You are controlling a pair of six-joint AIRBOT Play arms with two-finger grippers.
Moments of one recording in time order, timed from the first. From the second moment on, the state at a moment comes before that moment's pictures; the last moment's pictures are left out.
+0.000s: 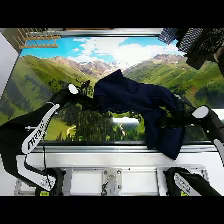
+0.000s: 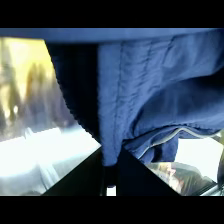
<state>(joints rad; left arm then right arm) -0.27 -1.72 1.23 0.90 -0.97 -1.52 -0.12 -1.06 0.67 -1.07 1.09 1.20</state>
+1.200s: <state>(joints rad) 0.17 -1.16 1.74 0.90 -1.28 -1.46 -0.14 -0.86 1.42 -1.31 1.07 1.38</state>
